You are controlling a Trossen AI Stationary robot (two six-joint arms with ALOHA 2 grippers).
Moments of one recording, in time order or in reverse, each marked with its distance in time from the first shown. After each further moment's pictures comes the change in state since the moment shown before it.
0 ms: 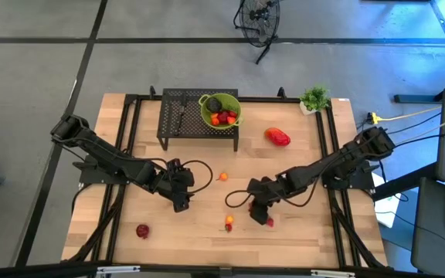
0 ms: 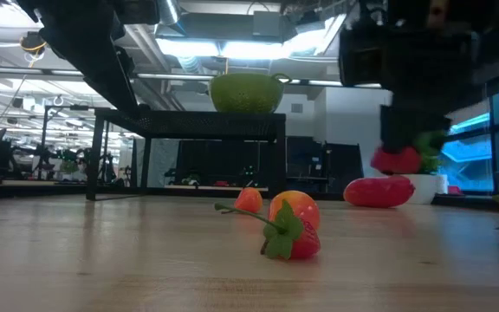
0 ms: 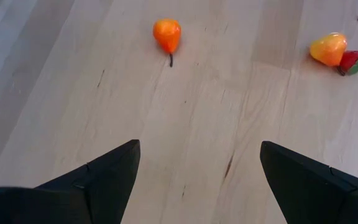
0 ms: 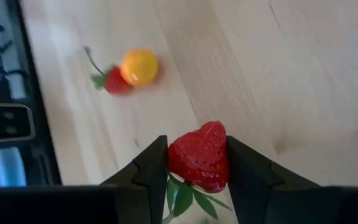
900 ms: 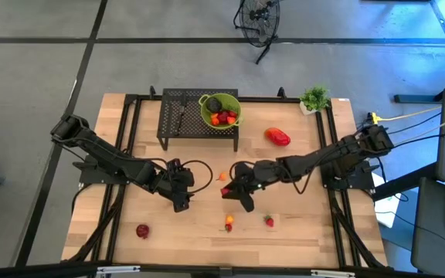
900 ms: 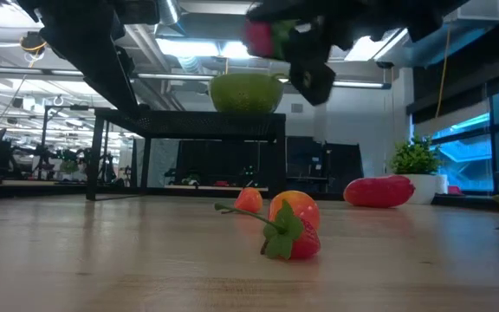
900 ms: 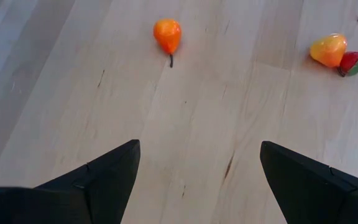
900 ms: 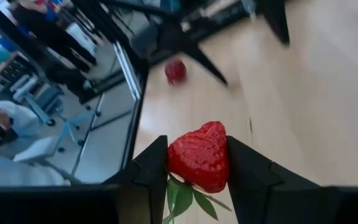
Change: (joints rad) left arm 0.000 0.000 0.000 0.001 -0.002 -0.002; right arm -0.142 -0.001 0.001 0.591 -0.023 -0.260
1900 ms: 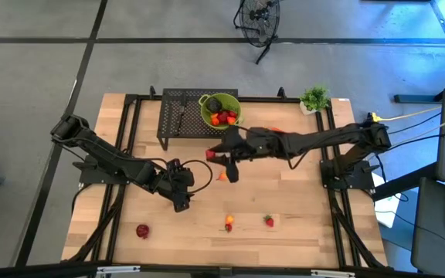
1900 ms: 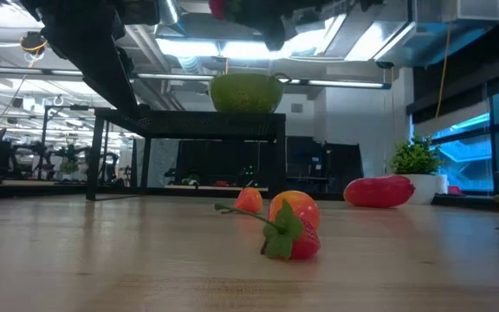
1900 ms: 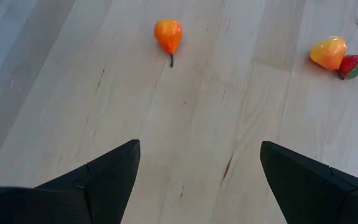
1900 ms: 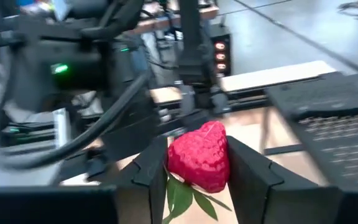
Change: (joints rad) left arm 0.000 0.000 0.000 0.001 0.000 -0.017; right arm -0.187 0.000 0.282 -0.139 0.056 -0.390
